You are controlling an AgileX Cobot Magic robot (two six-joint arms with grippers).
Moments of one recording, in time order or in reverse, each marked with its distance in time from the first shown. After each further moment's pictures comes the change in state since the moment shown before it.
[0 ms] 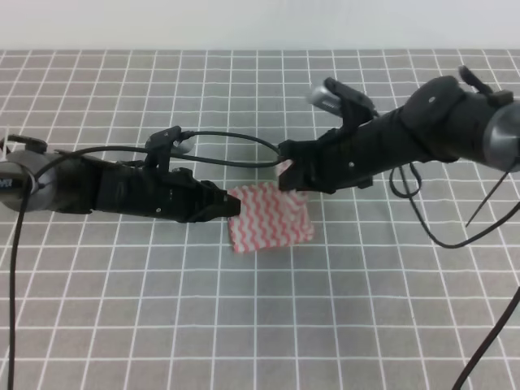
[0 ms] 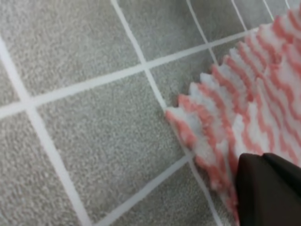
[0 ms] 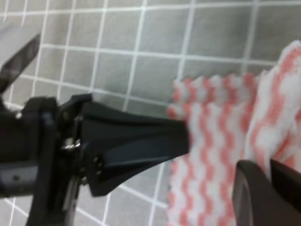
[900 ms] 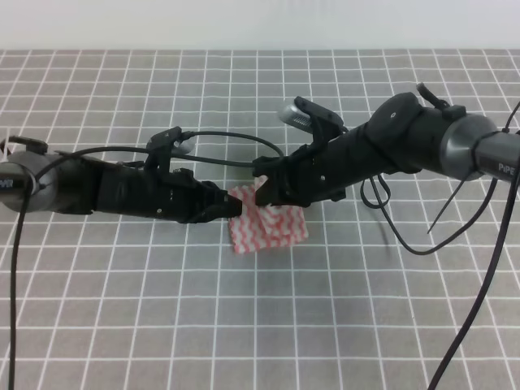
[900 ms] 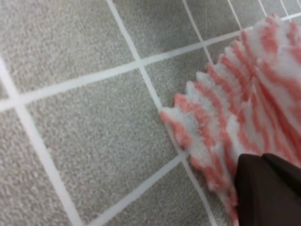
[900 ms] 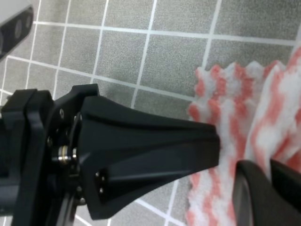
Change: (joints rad) left arm 0.000 -0.001 -0.001 -0.020 0.034 0.000; right arm 0.055 0.111 -0.092 0.017 0.018 0.003
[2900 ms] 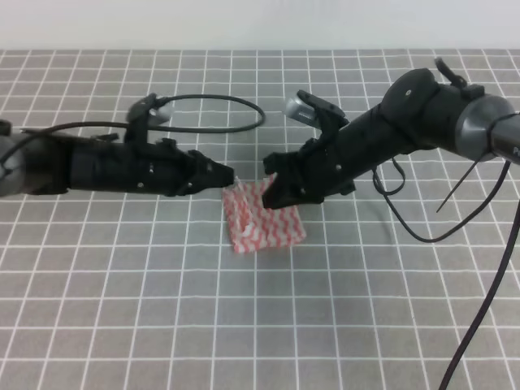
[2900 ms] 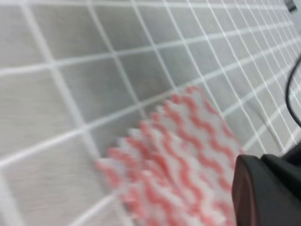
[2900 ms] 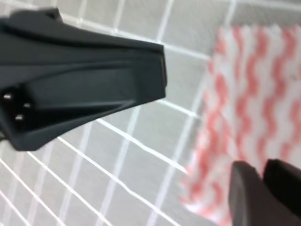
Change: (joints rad) left arm 0.018 -0.092 -0.007 -0.017 0.069 -0.014; right arm -0.033 0.003 -0.074 -0.084 0.181 0.023
